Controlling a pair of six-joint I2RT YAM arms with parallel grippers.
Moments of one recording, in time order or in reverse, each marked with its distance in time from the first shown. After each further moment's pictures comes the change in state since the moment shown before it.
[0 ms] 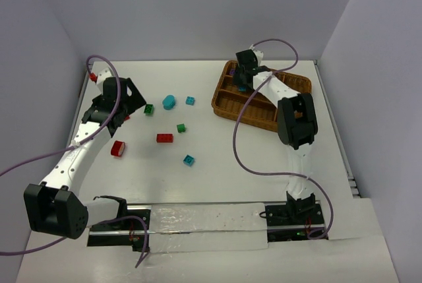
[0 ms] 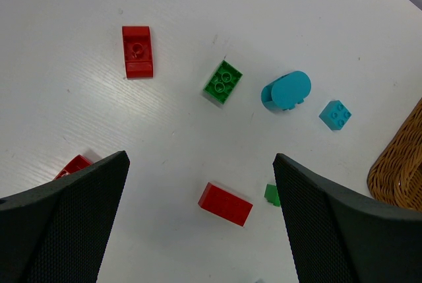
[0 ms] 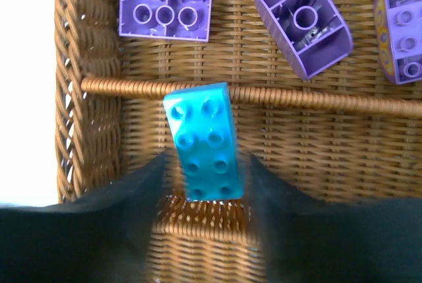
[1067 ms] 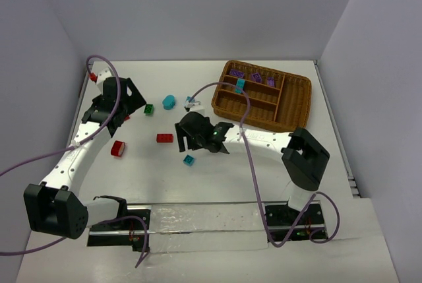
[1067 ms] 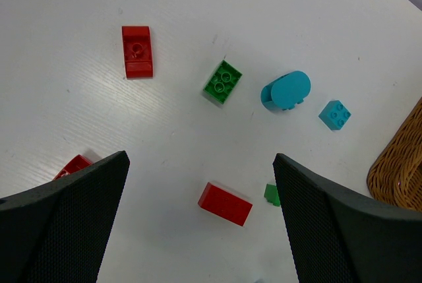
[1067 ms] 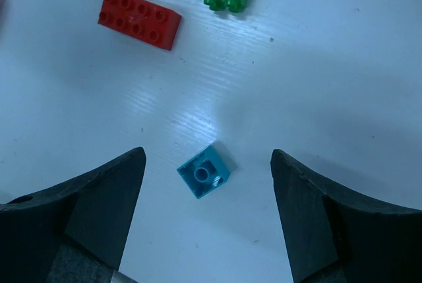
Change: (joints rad) left arm 0.000 0.000 0.000 0.000 0.000 -0.001; right arm 0.700 -0.428 -0.550 0.103 -0.020 0.115
